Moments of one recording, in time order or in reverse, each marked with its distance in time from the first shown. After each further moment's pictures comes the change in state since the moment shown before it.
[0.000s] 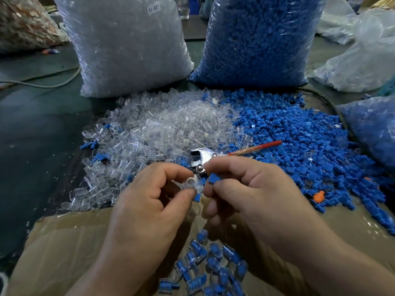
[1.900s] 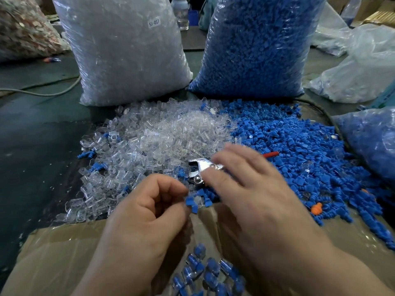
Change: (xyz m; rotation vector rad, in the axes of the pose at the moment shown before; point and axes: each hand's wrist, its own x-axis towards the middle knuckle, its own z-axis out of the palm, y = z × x) left_hand 0.002 0.007 -0.001 -0.373 -0.113 -0.194; right_hand 0.002 0.004 -0.009 -1.314 0.181 -0.558
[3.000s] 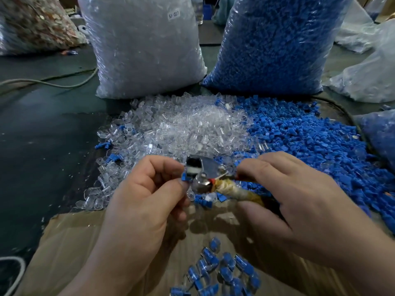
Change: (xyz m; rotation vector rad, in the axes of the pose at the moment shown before) left_hand 0.005 0.006 -0.015 -0.150 0.083 -0.042; right_hand -0.002 0.015 -0.020 0.070 -0.074 0.017
